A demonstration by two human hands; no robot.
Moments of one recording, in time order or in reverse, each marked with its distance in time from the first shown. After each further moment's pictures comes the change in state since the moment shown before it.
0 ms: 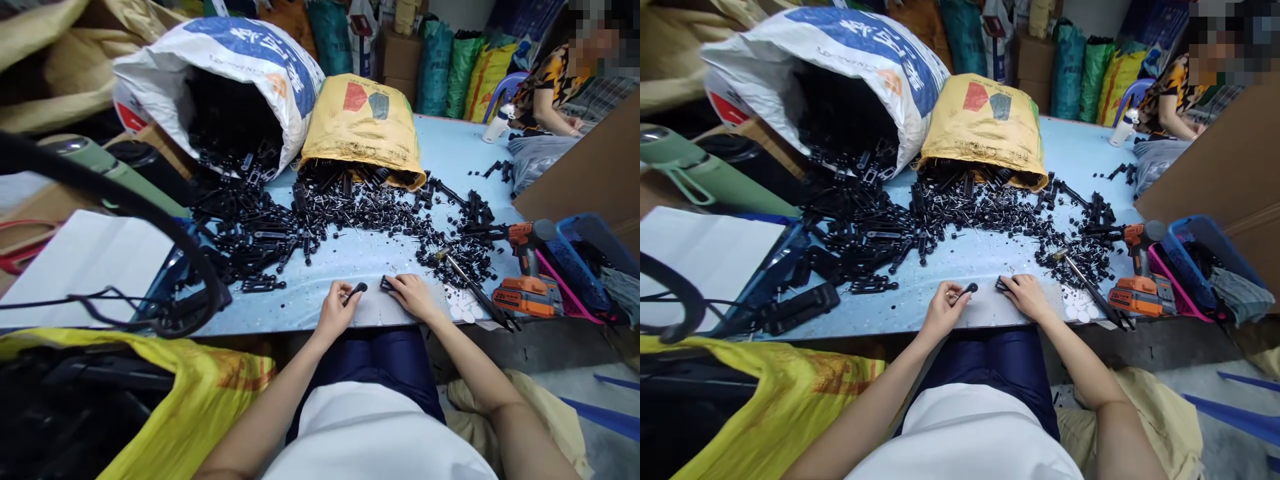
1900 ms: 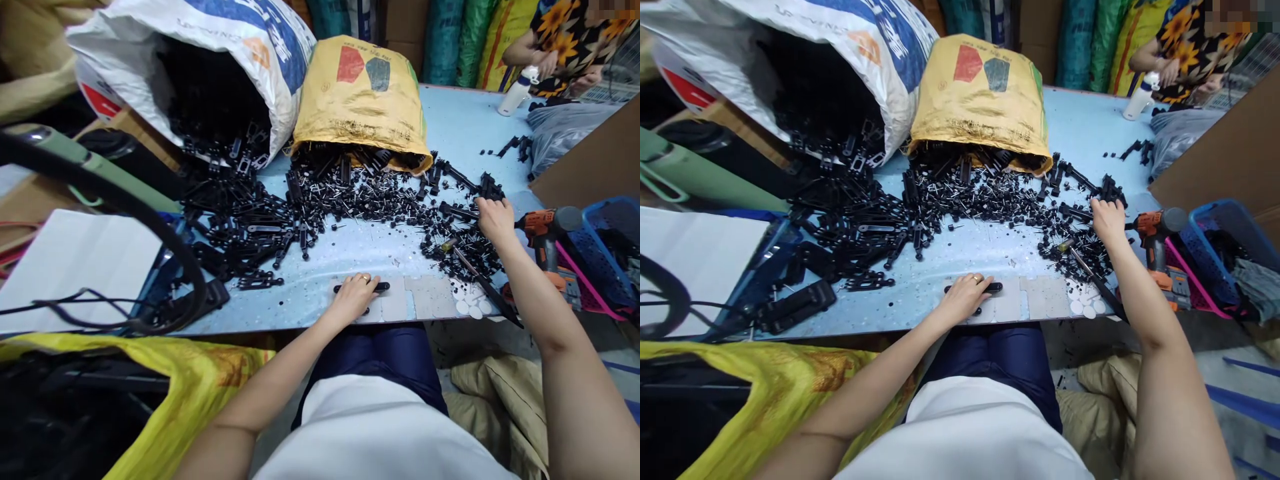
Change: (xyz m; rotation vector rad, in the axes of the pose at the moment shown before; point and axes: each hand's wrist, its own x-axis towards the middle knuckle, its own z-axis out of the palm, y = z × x) left_hand 0.027 0.012 0.018 1.087 -0.503 0.462; right_hand 0.061 0.136 -0.147 -0.858 0.048 0.472
